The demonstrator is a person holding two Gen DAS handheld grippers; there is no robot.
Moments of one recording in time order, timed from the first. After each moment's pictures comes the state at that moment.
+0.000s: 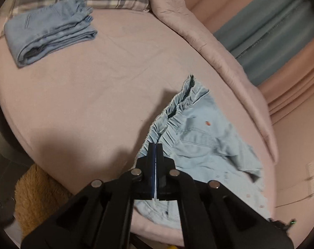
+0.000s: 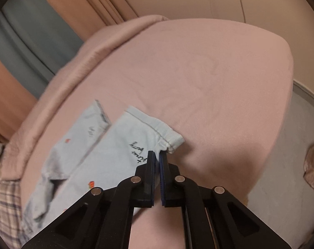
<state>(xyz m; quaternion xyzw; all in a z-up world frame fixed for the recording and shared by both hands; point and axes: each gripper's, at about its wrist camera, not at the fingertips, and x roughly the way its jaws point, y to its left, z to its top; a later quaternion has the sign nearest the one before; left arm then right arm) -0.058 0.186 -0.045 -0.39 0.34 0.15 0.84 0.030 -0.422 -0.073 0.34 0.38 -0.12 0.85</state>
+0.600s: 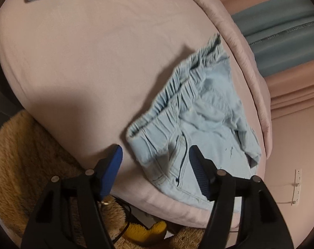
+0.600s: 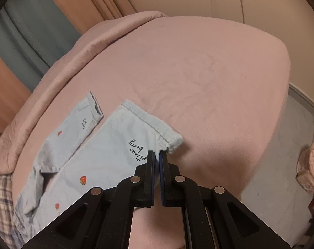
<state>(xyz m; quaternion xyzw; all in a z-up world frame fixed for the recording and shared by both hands) -0.066 0.168 -0.094 -0.46 0.43 0.12 0.77 0.034 -0.421 -0.084 0.31 0.41 -0.14 0.85</state>
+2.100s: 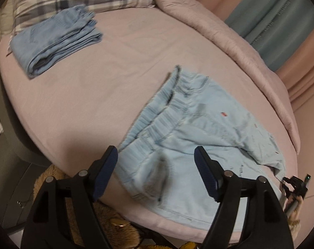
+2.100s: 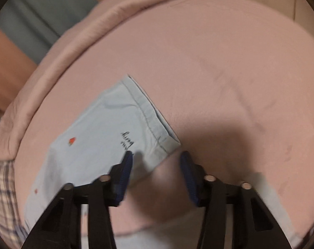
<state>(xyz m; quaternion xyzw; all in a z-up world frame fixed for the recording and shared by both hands) -0.025 0.157 -0.036 -0.31 0.40 0.20 0.84 0.227 -0.356 -0.117 0.30 0.49 -0.06 0.82</state>
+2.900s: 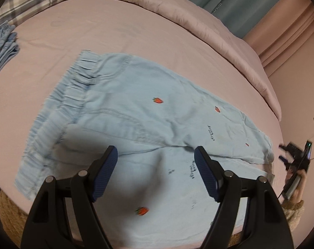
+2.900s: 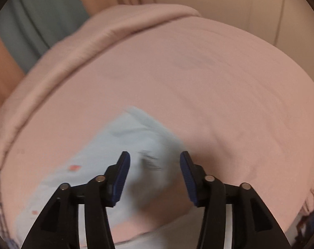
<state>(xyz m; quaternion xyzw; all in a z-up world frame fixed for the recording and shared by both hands) 0.081 0.088 -0.045 -0.28 0.45 0.06 0.85 0.224 -0.353 -0.069 0.25 0.45 -0.11 0.85</state>
